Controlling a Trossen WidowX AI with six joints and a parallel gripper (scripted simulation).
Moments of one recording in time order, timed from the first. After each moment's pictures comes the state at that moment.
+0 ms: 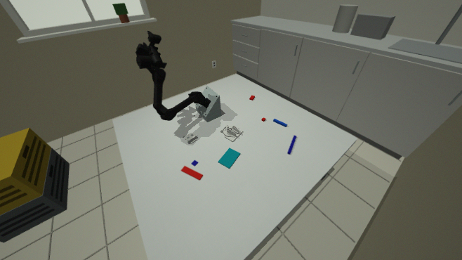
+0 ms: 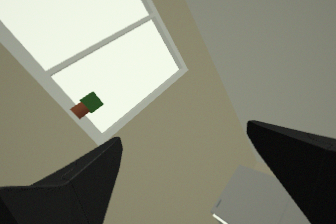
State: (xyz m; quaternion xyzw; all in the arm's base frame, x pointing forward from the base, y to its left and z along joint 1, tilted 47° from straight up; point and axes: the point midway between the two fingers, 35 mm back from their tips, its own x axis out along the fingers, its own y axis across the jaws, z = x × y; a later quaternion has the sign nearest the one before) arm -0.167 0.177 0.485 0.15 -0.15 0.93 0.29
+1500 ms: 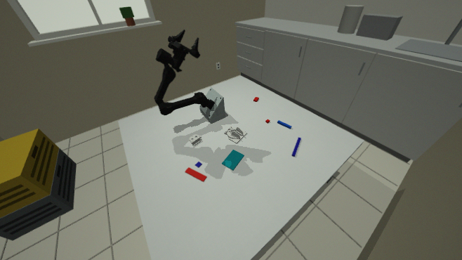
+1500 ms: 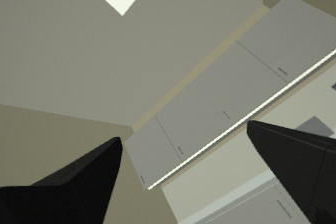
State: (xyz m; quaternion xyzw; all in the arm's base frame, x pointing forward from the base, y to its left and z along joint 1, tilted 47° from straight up) arm 0.018 0.299 0.385 0.22 0.25 0.68 0.66
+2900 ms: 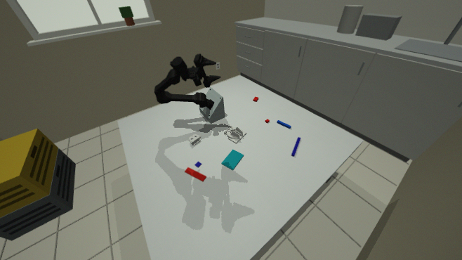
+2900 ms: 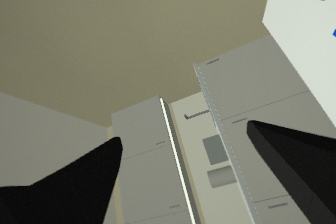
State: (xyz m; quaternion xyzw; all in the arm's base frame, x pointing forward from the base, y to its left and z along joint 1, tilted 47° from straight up) arm 0.218 0.211 0.279 0.49 0.37 0.12 0.78
